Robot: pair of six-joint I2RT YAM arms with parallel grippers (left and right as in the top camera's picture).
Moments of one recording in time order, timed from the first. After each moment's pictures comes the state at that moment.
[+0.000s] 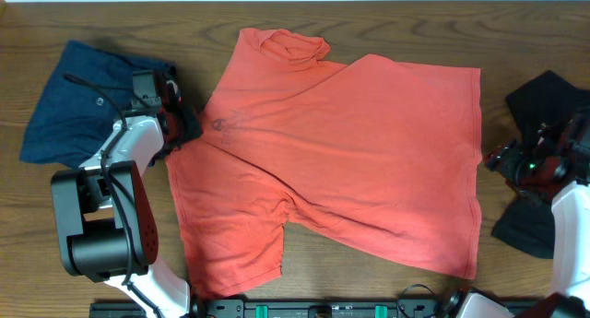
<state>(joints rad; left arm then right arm) 0.13 1.85 1.09 -0.39 0.18 -0.25 -0.47 1.33 0.94 -0.83 -0.24 0.27</state>
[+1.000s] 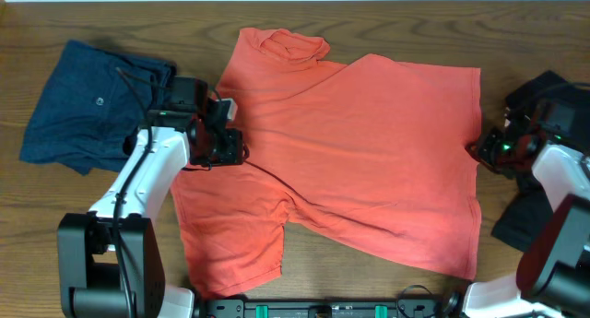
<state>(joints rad) -0.09 1.64 1.05 -0.75 0.36 -0.08 -0.40 1.70 0.95 -0.48 -0.38 0.22</state>
